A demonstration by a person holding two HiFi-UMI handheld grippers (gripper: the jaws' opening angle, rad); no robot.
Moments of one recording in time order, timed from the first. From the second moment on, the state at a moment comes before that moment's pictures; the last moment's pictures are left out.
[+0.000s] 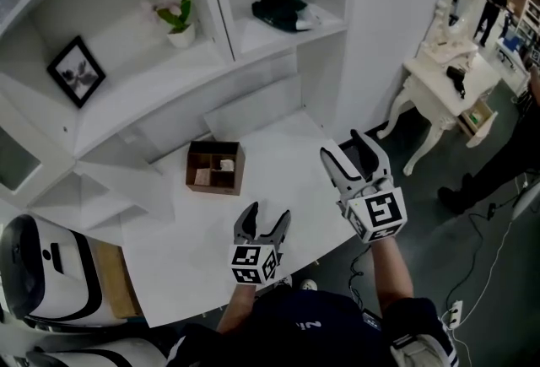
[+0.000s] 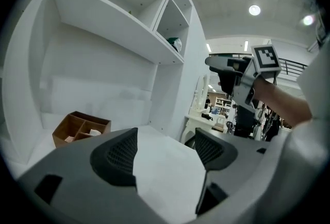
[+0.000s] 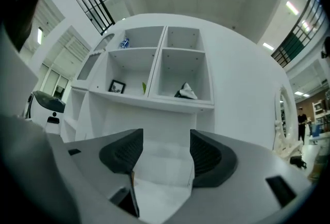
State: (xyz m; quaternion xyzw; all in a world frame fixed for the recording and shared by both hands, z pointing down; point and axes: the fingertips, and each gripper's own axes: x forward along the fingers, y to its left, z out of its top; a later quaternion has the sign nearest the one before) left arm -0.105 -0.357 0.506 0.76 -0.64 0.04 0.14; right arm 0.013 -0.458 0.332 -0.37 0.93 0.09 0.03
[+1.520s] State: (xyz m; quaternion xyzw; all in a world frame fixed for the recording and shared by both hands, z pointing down) left arm -0.206 -0.381 0.505 0.70 -0.70 0.03 0.17; right arm -0.118 -0.657 0.146 -0.37 0.91 0.19 -0.08
